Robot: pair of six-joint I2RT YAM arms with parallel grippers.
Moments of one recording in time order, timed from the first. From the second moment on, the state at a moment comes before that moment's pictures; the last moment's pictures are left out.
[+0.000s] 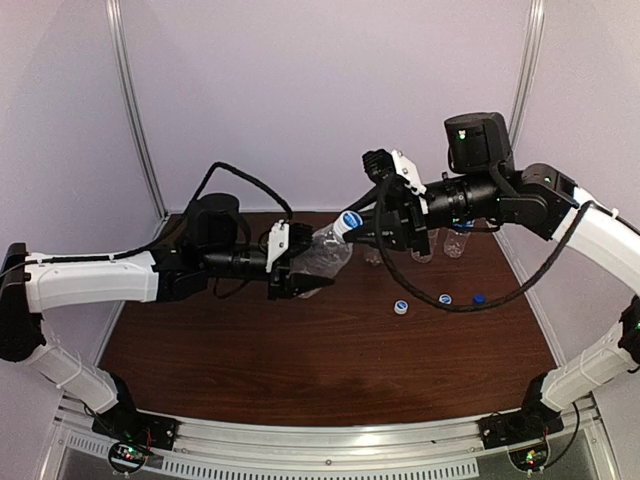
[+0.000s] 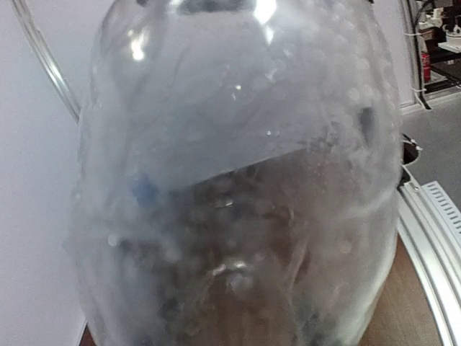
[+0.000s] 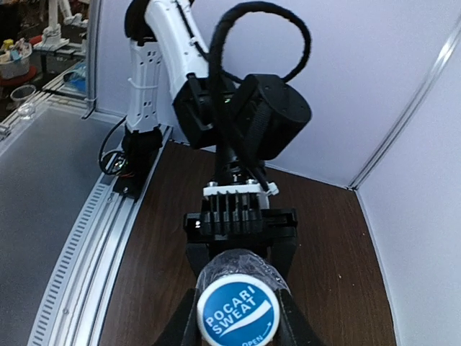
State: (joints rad) left arm -0.88 1.43 0.98 0.27 0.53 0.50; right arm 0.90 1.35 1.51 -0.48 -0.54 -0.47
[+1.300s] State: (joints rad) left arm -0.90 1.44 0.91 0.54 0.10 0.31; right arm 1.00 1.38 1.38 0.09 0.04 0.14
